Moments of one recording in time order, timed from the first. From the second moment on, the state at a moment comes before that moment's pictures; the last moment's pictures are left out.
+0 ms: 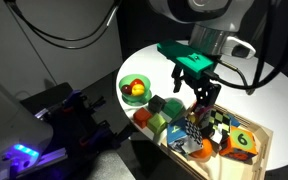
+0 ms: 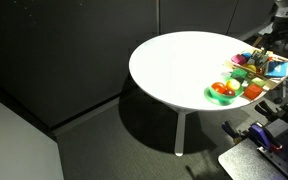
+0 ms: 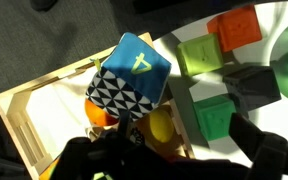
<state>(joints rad) -0.27 0.24 -0.25 -2.25 -0.05 2.32 -0.20</state>
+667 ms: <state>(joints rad) -0.20 0.08 -0.23 -2.49 -0.22 2.44 -0.19</state>
